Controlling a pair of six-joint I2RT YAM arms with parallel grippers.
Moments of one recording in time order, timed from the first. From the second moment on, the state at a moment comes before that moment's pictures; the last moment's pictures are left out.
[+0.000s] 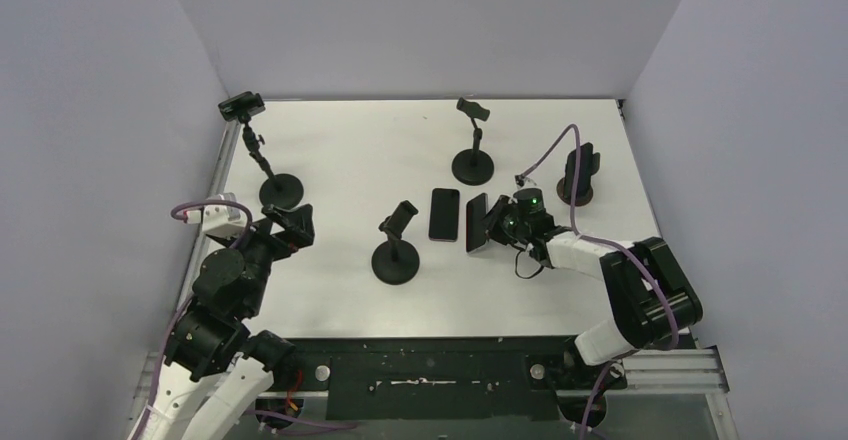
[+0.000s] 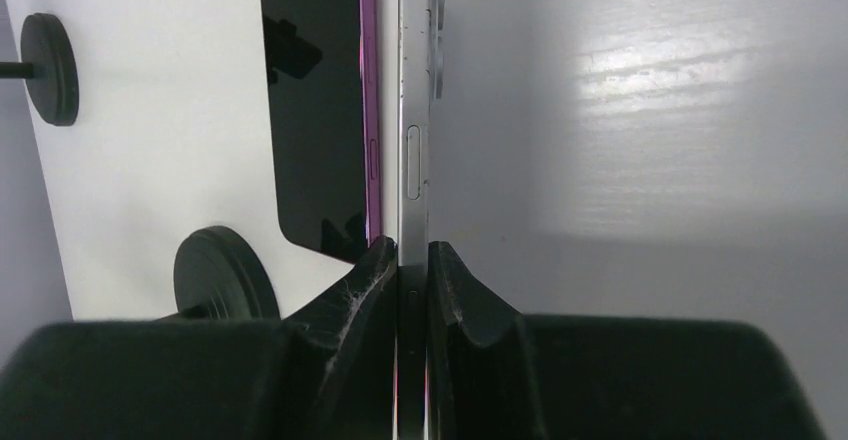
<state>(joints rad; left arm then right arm) -0.49 0.36 0.69 -0.41 -0.45 -0.56 0.37 1.49 0.58 0.21 -0.17 0.75</state>
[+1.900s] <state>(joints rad) -0.02 1.21 1.15 -0.37 -0.48 -0.42 0.47 1.07 0.84 -0.25 -0.05 0.54</state>
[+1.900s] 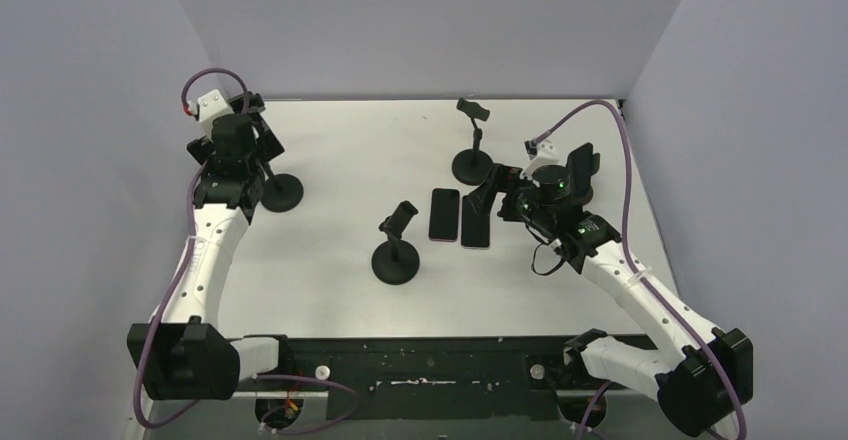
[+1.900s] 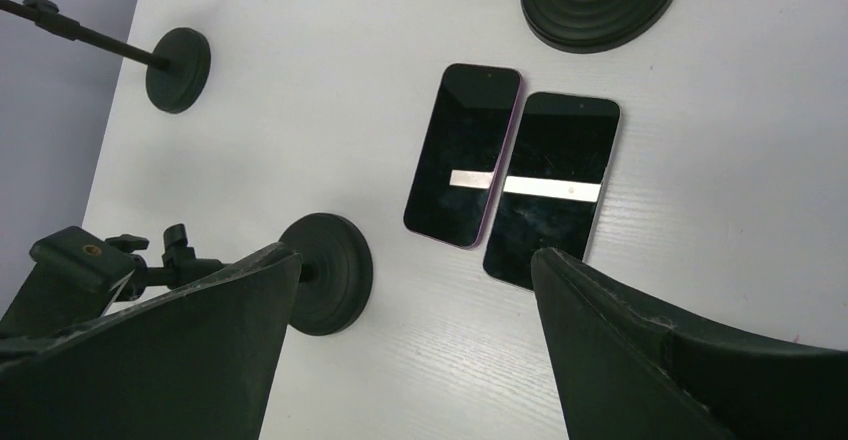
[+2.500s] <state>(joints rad) 0.05 1.40 0.97 0.23 -0.34 -0.16 0.56 1.07 0.89 -0.29 0.01 0.43</state>
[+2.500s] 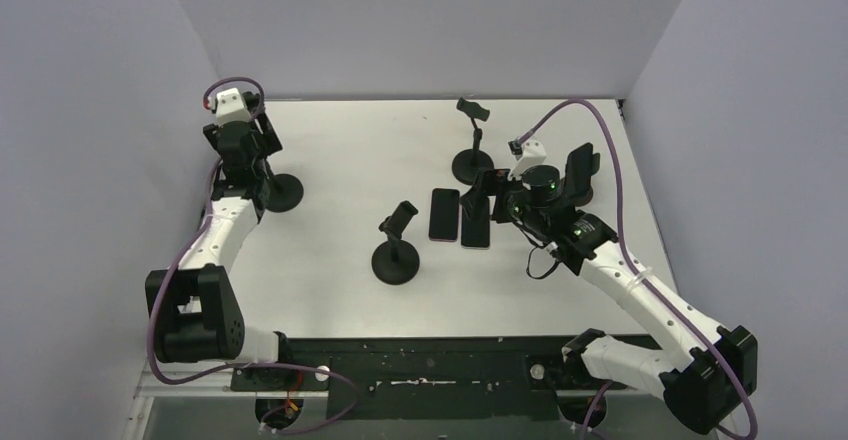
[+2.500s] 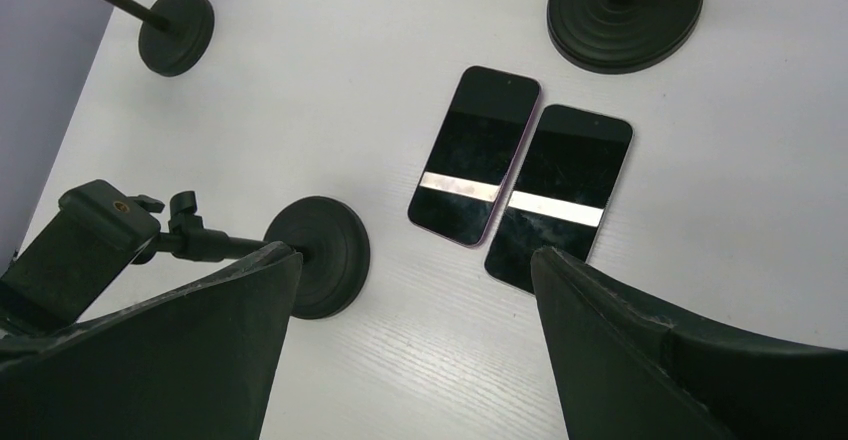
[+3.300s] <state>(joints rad) 0.07 1.37 0.85 0.45 0.04 -0.12 0.62 1.03 0.91 -0.13 -0.25 0.34</state>
